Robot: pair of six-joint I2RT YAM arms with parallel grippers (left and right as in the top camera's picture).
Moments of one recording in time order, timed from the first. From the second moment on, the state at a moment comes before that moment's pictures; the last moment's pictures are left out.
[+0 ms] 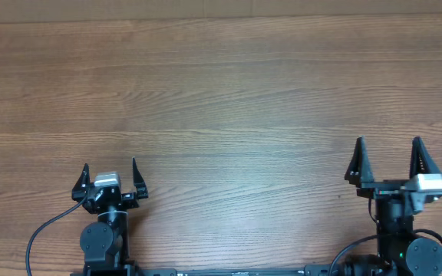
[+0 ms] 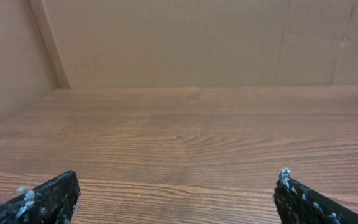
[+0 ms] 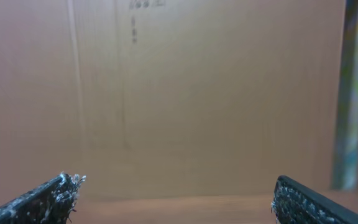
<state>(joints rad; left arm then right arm) 0.04 0.01 0.01 -0.07 -0.12 0.06 -0.03 0.10 0.28 0.10 -0.03 0.05</state>
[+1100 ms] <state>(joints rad) 0.04 0.01 0.01 -0.07 -0.12 0.06 -0.04 0.01 0.02 0.16 0.10 0.18</state>
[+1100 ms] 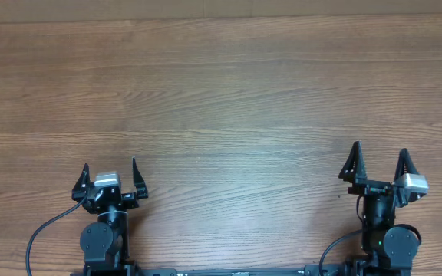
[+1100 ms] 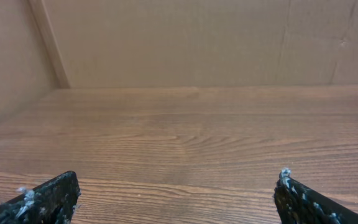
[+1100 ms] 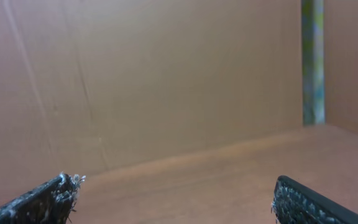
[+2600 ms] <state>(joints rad) 0.04 0.01 0.01 -0.07 -0.12 0.06 0.04 0.01 0.02 -0.04 0.00 0.04</state>
